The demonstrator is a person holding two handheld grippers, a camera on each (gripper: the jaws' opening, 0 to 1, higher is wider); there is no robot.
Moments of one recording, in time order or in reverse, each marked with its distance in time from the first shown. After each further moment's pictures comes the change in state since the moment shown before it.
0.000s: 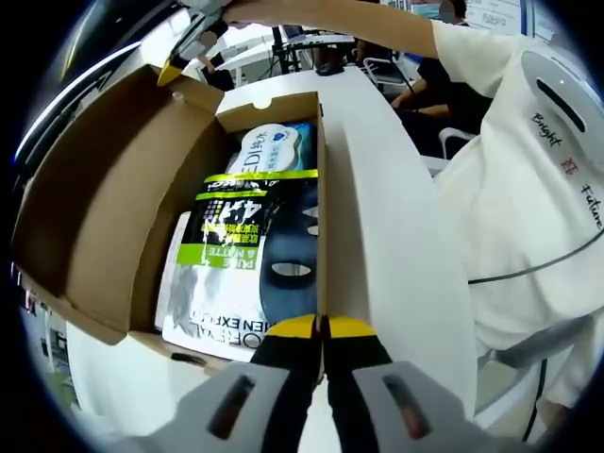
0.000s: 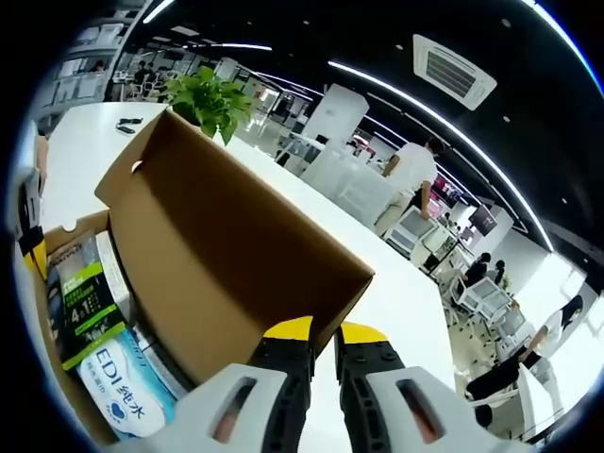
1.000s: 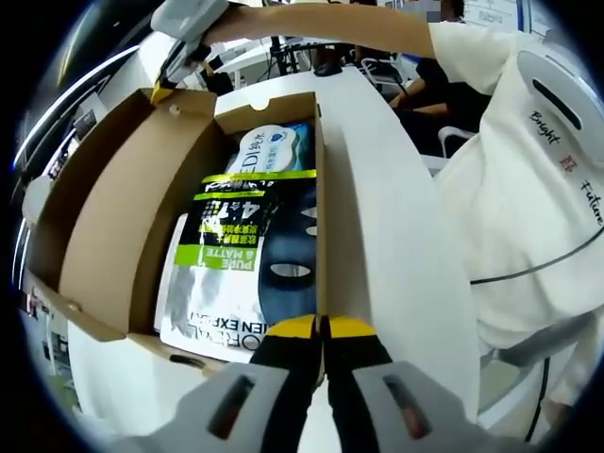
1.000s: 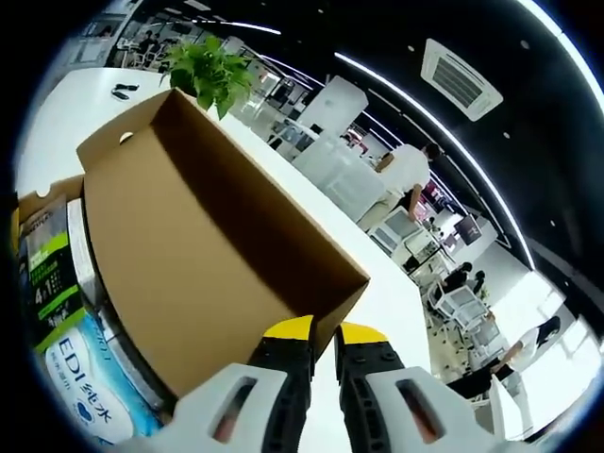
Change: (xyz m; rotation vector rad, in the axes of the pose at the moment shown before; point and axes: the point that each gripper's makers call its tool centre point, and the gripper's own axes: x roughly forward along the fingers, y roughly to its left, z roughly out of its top) left arm 0.002 0.000 -0.001 0.008 -0.010 0.002; right arm 0.015 0.006 -0.014 -0.111 0.060 -0.098
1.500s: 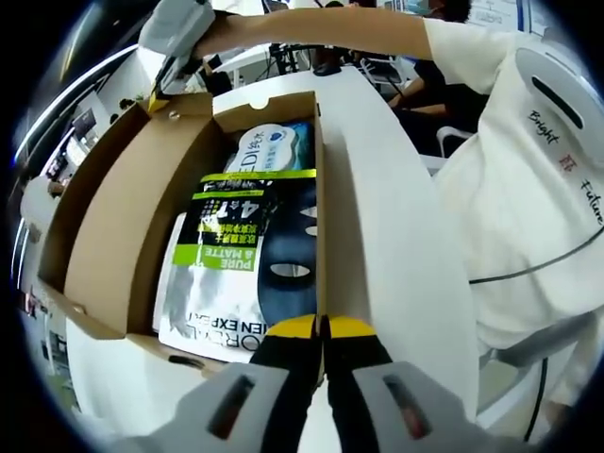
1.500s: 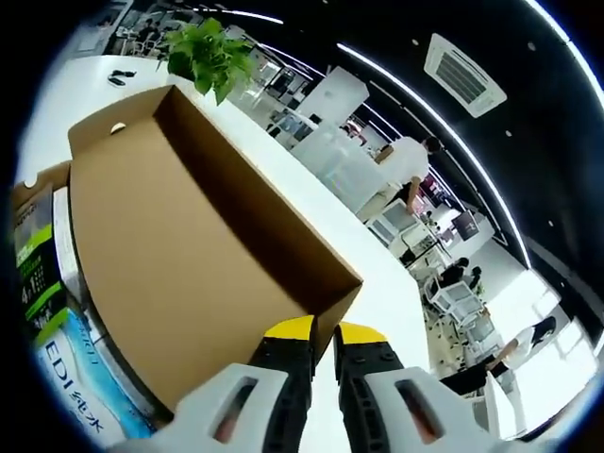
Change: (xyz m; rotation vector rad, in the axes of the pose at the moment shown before) left arm 0.001 0.000 0.000 -0.007 0.005 -0.011; right arm 0.016 0.000 -0.005 0.023 0.024 -0.013
